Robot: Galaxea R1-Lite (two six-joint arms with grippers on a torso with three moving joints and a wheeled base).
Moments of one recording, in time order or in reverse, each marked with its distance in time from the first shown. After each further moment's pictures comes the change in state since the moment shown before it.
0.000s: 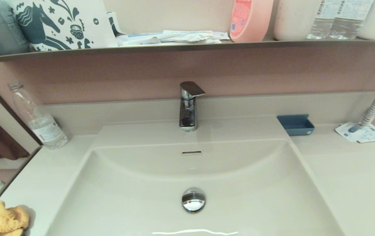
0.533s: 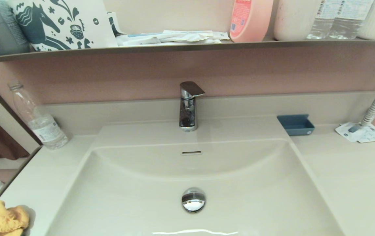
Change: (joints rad) left arm 0.000 0.000 0.000 0.001 0.000 0.002; right arm 0.000 0.000 0.001 -0.001 -0.003 0.046
